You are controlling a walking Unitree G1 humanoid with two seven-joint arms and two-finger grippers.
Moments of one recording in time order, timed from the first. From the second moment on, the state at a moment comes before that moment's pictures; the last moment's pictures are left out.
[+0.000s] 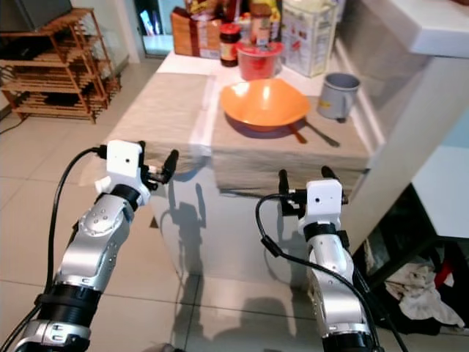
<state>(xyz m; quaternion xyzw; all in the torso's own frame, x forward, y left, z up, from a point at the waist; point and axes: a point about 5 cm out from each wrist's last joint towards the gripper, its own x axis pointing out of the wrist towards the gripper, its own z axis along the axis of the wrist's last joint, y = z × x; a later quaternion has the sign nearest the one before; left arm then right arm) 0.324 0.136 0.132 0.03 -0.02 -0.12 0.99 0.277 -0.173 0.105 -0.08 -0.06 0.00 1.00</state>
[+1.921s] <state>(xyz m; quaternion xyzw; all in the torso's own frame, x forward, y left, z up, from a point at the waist) 0.408 0.159 0.205 -0.14 0.09 -0.01 0.99 0.258 -0.173 0.093 -0.07 -0.03 0.00 1.00</state>
